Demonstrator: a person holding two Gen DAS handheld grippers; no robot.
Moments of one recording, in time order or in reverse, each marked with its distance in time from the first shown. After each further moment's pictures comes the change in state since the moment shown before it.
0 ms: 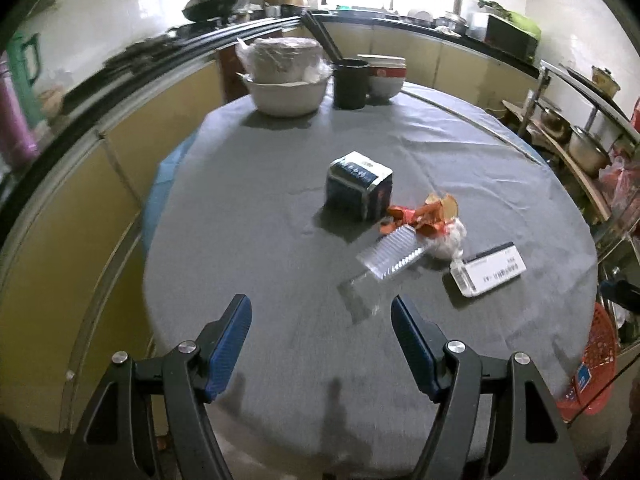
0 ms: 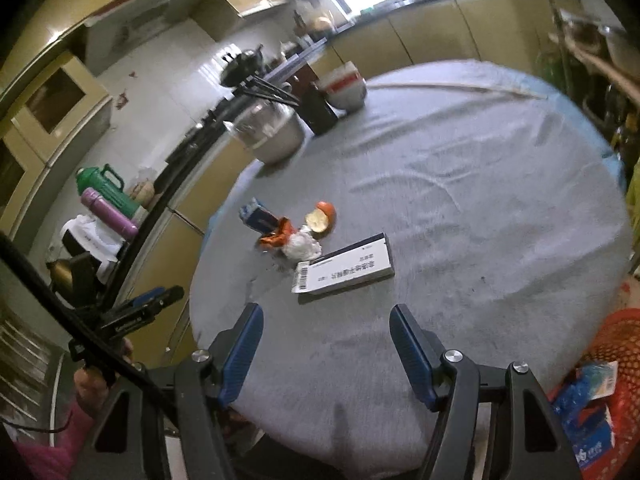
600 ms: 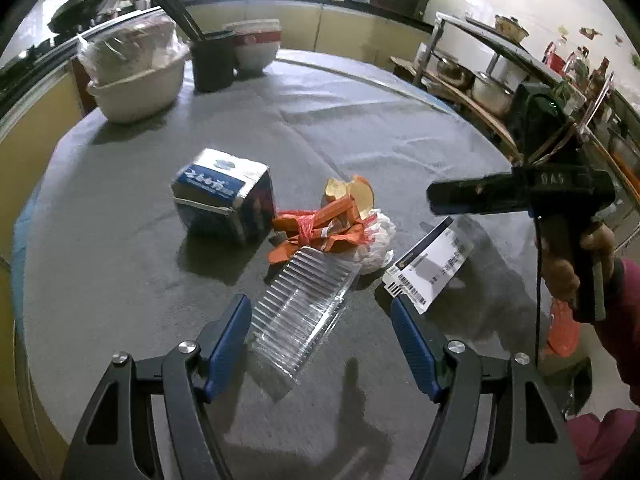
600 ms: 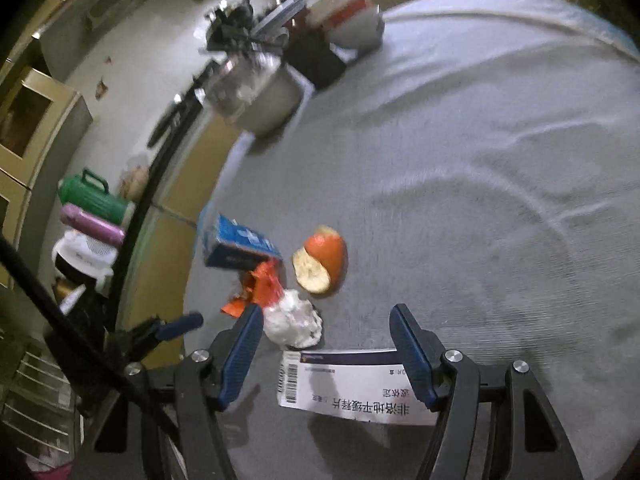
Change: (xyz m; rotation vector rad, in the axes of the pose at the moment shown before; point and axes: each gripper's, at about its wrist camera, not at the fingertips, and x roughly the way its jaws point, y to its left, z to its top) left arm 0.074 -0.038 0.031 0.256 0.091 -0.374; right arm 0.166 -0.020 0.088 0.048 0.234 0.125
